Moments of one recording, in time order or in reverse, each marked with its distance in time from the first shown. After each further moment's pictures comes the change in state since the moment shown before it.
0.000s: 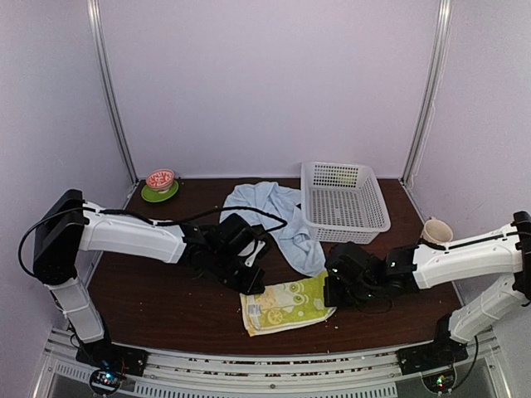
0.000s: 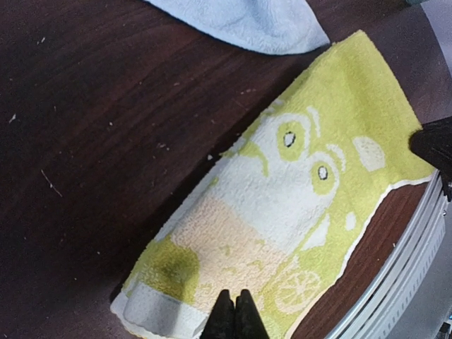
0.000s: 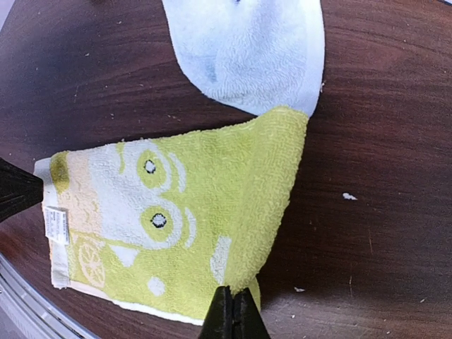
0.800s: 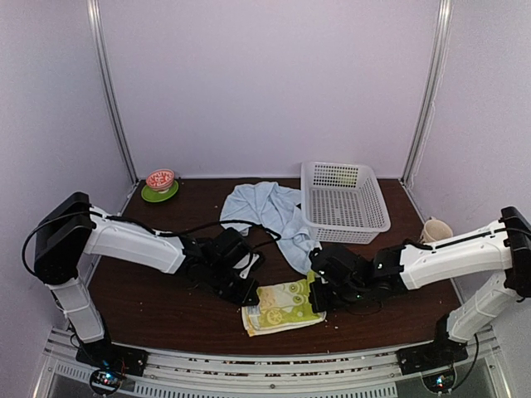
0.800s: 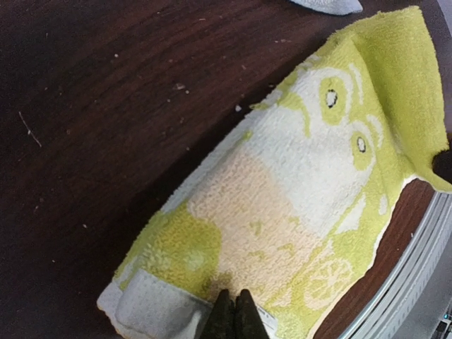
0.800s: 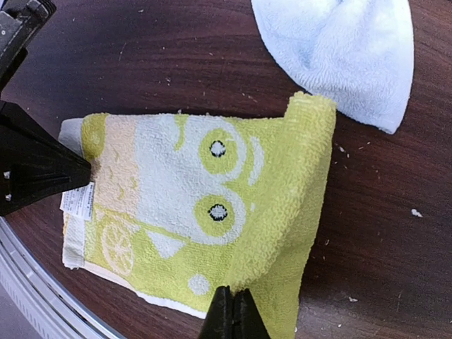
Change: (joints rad) left arm -0.007 0.008 -0.112 0.080 0.029 -0.051; right arm 0.050 0.085 0.066 0.050 -0.065 -0.119
